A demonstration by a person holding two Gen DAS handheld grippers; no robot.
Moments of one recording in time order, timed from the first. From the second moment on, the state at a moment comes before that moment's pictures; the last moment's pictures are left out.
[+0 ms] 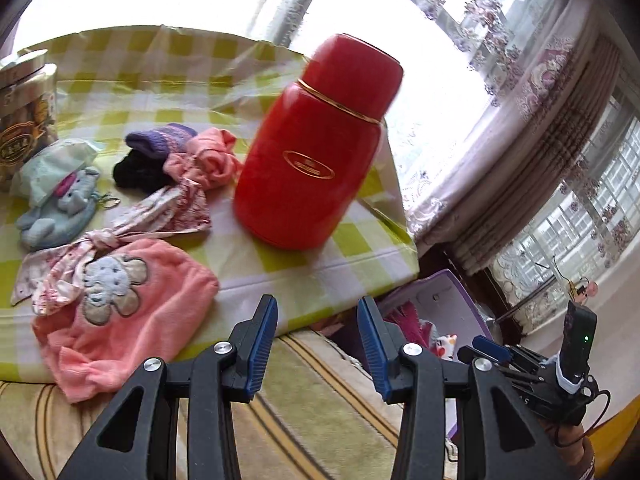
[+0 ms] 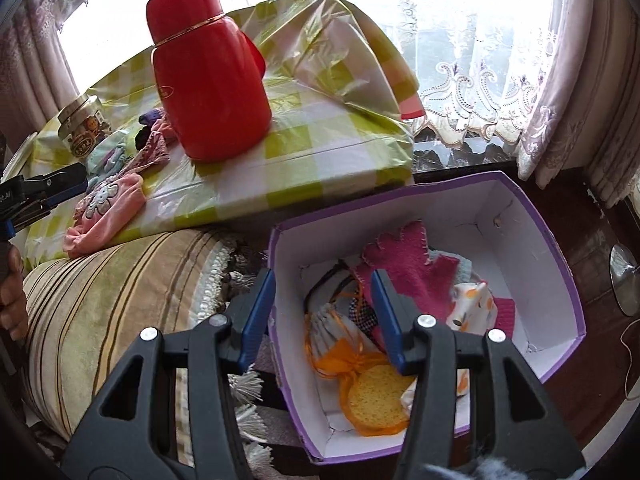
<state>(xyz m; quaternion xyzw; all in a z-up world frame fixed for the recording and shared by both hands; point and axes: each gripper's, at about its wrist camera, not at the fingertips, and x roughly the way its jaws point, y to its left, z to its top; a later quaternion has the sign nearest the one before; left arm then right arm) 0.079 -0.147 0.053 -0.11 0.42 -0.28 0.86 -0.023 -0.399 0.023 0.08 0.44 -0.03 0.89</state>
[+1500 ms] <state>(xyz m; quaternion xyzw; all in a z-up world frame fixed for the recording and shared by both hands) 0.176 -0.001 0.012 -0.12 0.47 -0.19 0.85 0.129 -0.139 0.004 -0.14 0.46 0.26 0.84</state>
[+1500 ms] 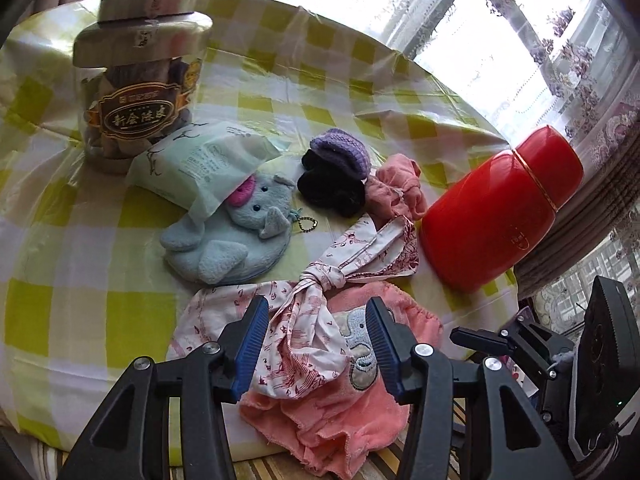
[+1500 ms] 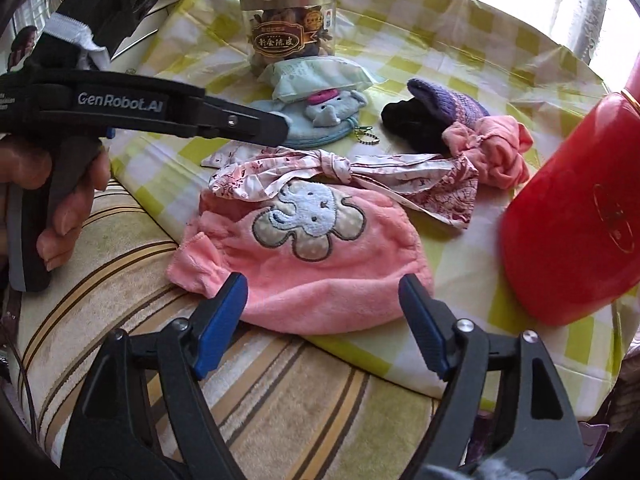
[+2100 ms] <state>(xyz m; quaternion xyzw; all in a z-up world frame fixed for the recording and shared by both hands) 0.225 -0.048 -0.030 0.01 0.51 -0.22 0.83 0.166 -0.117 -0.024 -0.13 0.49 0.27 0.82</state>
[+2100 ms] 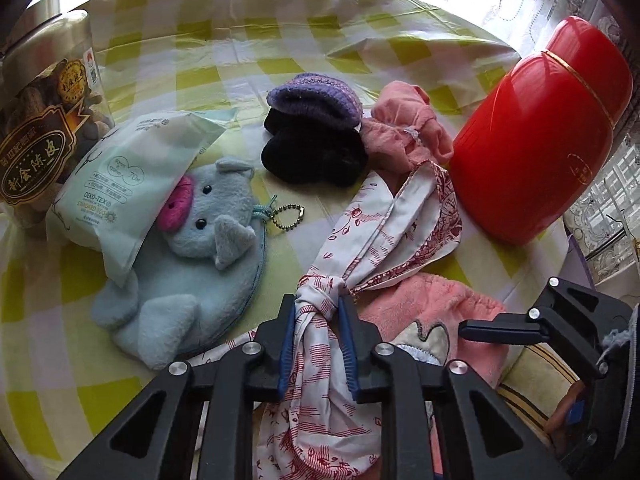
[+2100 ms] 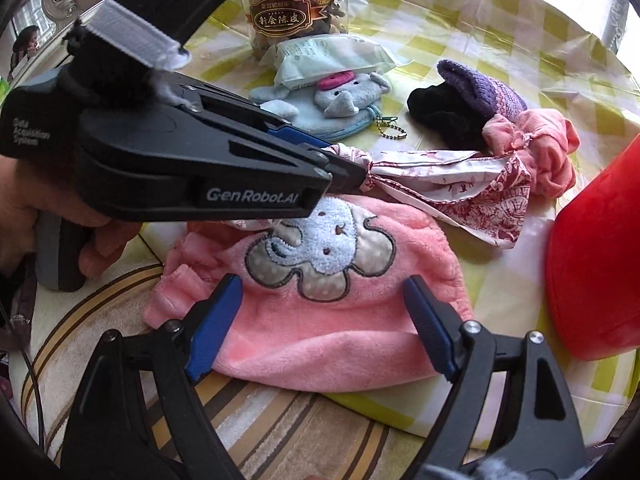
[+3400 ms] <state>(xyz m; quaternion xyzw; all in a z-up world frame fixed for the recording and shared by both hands) 0.171 0.026 0.012 -0.17 0.38 -0.15 0.90 0.151 -0.129 -0.012 -0.11 0.45 0.21 0.86</state>
